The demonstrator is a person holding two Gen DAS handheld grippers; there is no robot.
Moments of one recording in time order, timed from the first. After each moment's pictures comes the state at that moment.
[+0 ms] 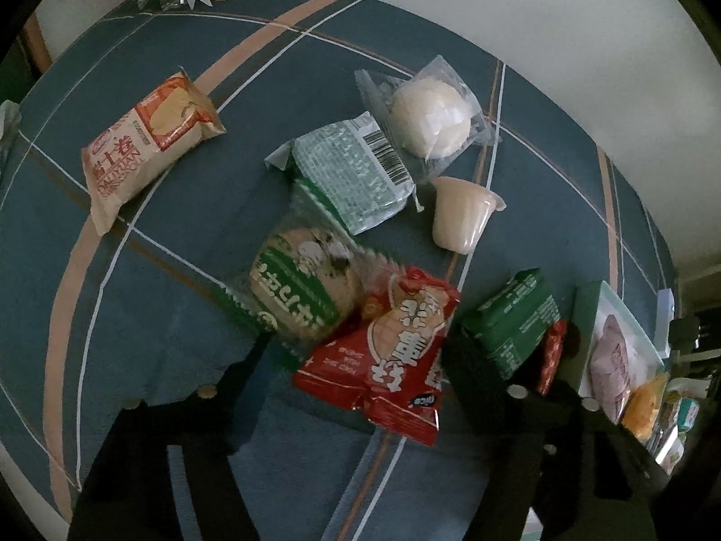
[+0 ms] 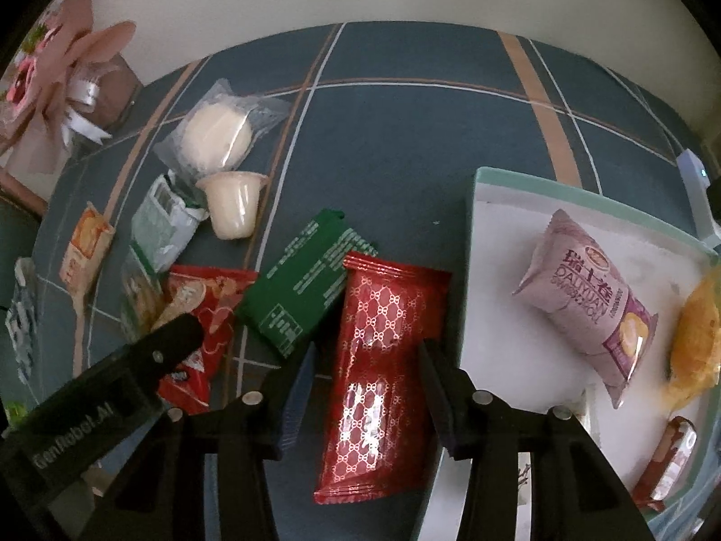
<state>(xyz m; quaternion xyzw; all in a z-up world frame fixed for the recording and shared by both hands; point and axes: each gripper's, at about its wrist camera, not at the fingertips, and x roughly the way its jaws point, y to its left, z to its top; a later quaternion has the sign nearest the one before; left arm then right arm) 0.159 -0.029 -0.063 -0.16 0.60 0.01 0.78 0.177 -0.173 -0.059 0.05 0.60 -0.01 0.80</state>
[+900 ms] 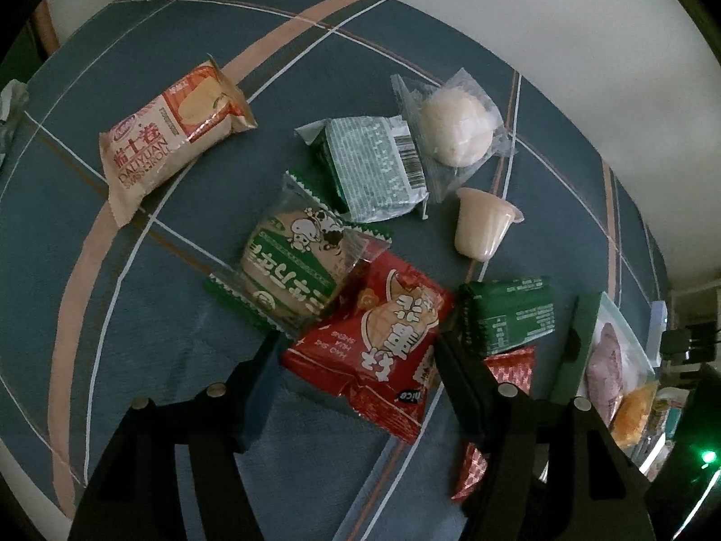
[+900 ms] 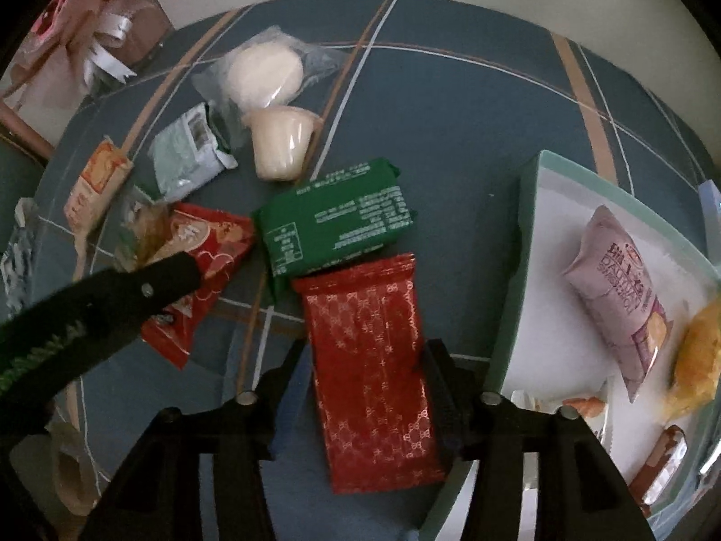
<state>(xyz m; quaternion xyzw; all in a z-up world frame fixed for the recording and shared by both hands) 0.157 -0.002 -0.061 -0.19 0.61 0.01 0.77 0.159 -0.143 -0.070 -0.01 0.64 0.03 0.77</state>
